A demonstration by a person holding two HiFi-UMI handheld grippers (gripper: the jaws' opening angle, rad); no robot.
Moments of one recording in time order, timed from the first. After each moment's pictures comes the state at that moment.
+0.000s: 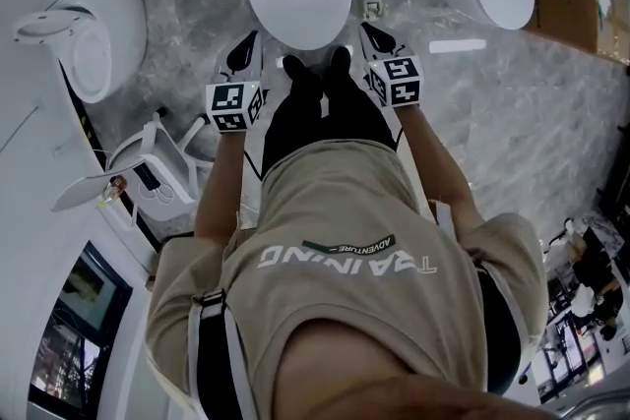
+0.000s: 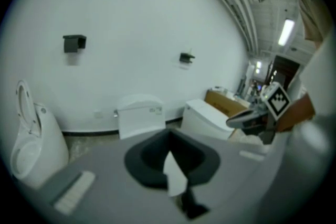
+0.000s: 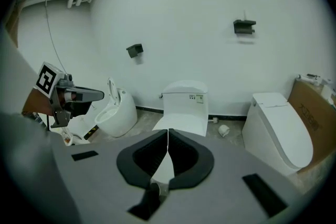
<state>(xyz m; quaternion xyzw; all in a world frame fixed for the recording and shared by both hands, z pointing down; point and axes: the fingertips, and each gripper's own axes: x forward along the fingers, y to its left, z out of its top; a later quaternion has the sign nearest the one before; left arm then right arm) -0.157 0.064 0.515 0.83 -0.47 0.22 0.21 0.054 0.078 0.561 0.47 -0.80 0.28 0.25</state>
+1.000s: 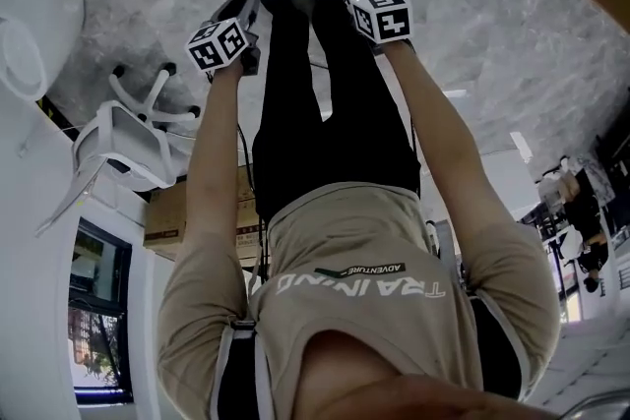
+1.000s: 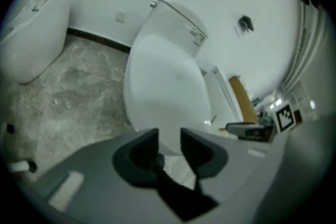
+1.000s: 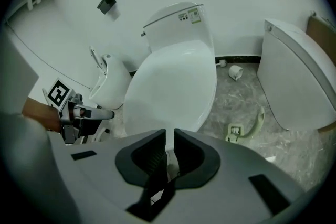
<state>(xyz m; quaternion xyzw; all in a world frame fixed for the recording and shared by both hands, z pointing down) -0.157 0.122 0.882 0.69 -0.44 0.23 0.54 0.043 0.115 0.868 0.39 -0.73 0.45 0.34</state>
